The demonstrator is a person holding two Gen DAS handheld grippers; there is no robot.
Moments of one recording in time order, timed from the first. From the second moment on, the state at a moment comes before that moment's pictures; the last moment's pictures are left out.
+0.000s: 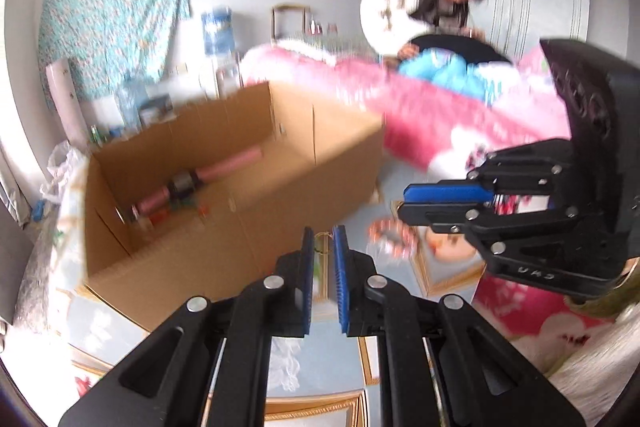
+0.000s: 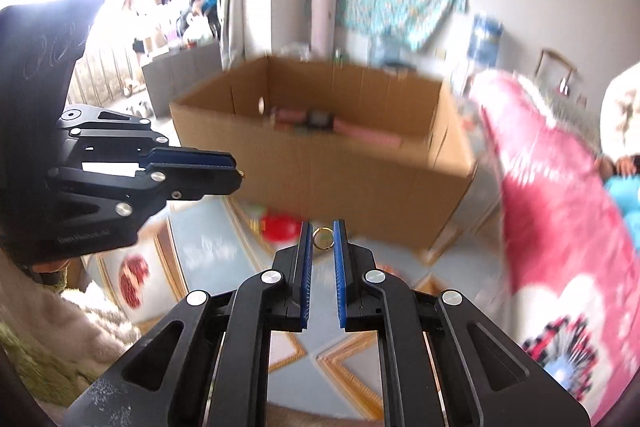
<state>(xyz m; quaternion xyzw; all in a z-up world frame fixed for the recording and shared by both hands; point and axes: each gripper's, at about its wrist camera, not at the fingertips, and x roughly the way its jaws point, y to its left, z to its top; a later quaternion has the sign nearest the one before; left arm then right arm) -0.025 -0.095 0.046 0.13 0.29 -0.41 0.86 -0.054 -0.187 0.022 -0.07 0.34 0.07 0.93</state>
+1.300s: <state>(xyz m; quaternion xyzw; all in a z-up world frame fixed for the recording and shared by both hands) 0.096 -0.054 0.042 0.03 0.36 -0.32 0.87 0.047 -0.232 0.057 0.07 0.32 0.10 0.94</state>
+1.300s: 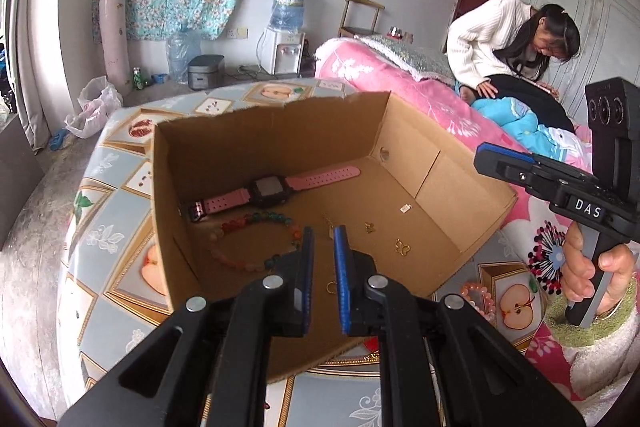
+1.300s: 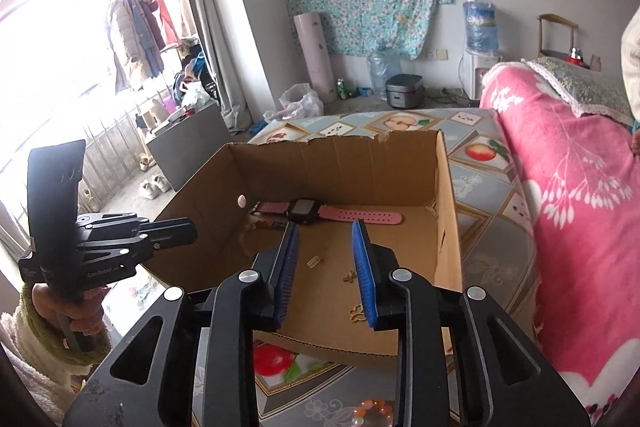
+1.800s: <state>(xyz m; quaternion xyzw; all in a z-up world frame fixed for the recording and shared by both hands) 0.019 -0.015 0.060 0.02 0.31 -0.37 0.87 -0.012 -0.232 0.054 0.08 0.30 0.11 0.94</state>
